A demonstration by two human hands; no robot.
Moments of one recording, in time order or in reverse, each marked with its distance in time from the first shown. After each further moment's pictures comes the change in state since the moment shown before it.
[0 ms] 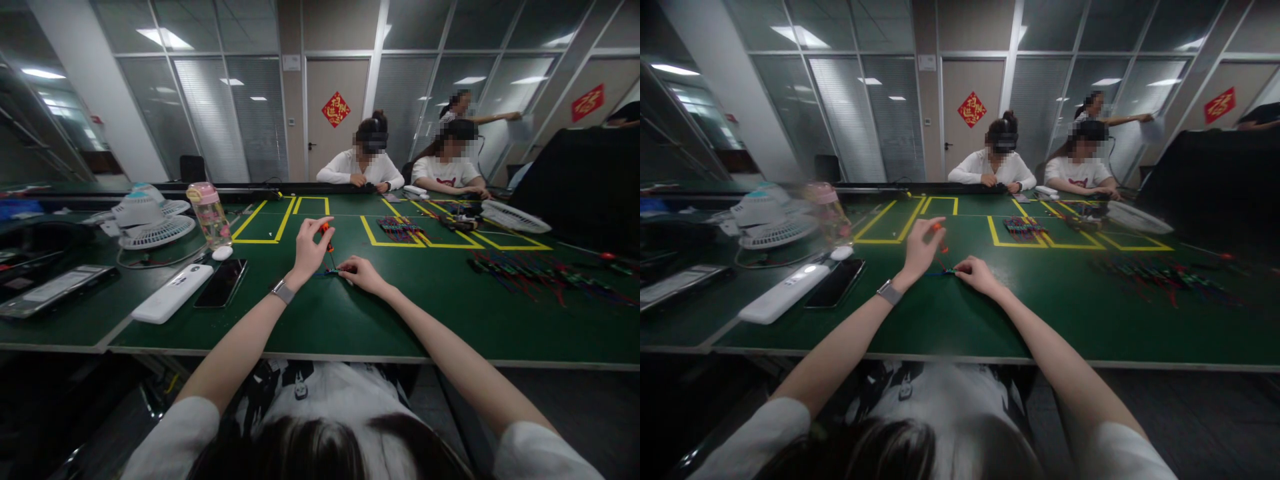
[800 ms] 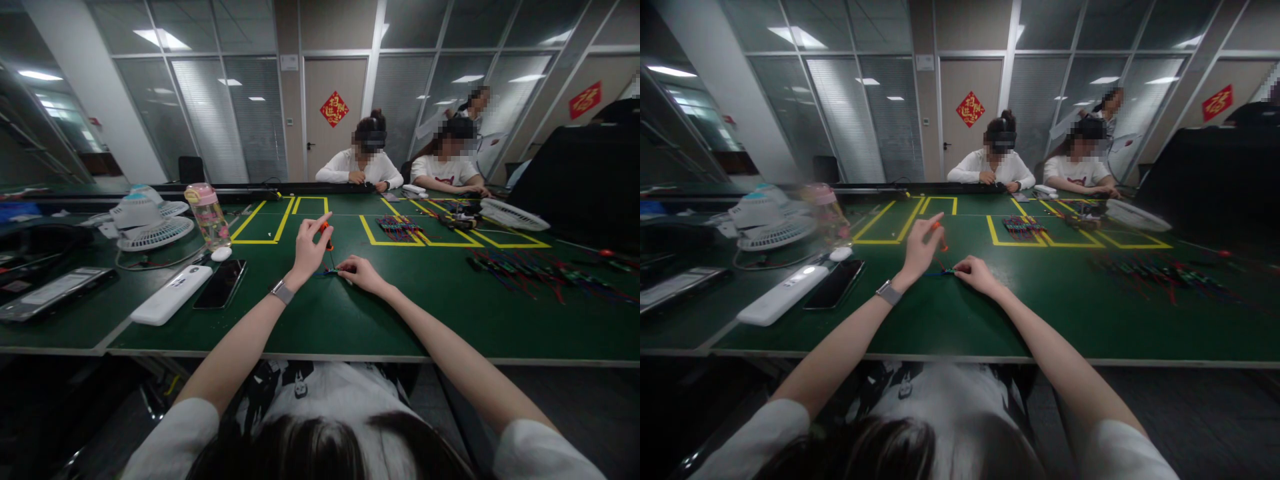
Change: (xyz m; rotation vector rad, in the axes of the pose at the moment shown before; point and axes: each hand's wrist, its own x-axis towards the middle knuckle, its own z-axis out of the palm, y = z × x) left_hand -0.001 -0.002 0.000 -0.002 -0.032 -0.018; right_hand 0.000 0.000 0.000 0.004 0.007 -0.013
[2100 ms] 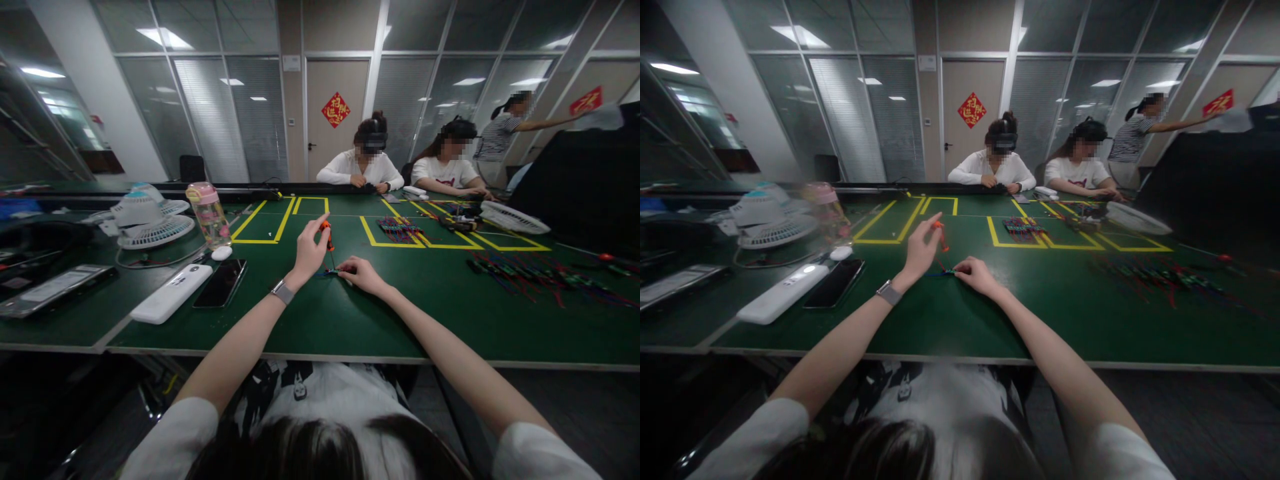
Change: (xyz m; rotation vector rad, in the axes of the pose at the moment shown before) left_hand 0.001 0.003 0.001 -0.047 -0.013 0.008; right_hand 0.000 0.001 0.000 0.008 -0.011 -0.007
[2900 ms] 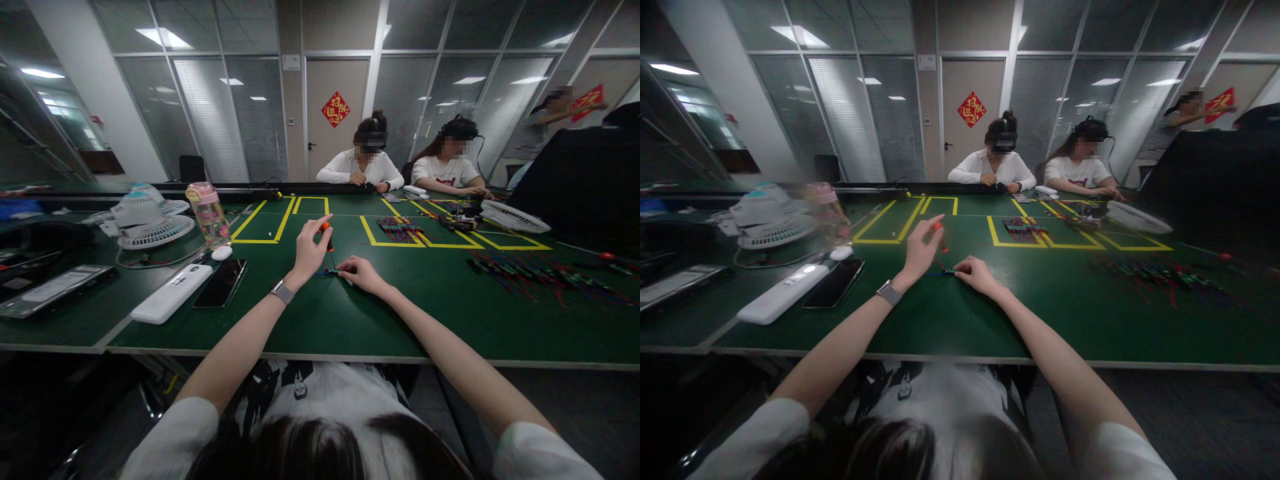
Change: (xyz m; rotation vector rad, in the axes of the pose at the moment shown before) left_hand -0.001 0.000 -0.001 0.009 0.000 -0.009; right_hand 0.000 0.000 0.001 0.003 0.000 0.012
